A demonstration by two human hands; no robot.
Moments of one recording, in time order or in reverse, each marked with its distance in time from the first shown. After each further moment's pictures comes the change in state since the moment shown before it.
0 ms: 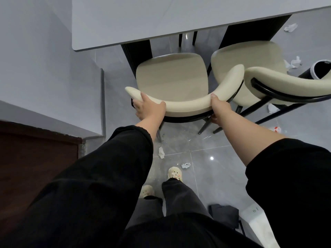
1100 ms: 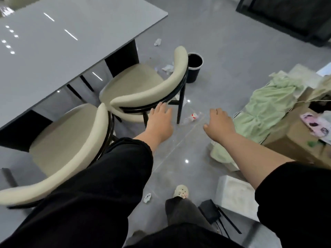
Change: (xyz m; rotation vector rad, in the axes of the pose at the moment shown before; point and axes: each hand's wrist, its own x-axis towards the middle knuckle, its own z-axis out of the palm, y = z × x) left_hand -0.246 0.182 0.229 0.885 -0.412 1.417; right_hand -0.019 0.096 -0.376 -0.973 0.564 -0.329
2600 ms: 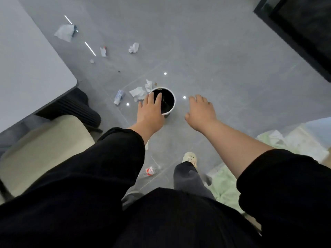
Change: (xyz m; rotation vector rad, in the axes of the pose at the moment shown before) left_hand 0.737 0.166 -0.075 -0.147 -0.047 -0.281; right_hand 0.716 0.234 -0.171 -0.093 -0.110 -0.259
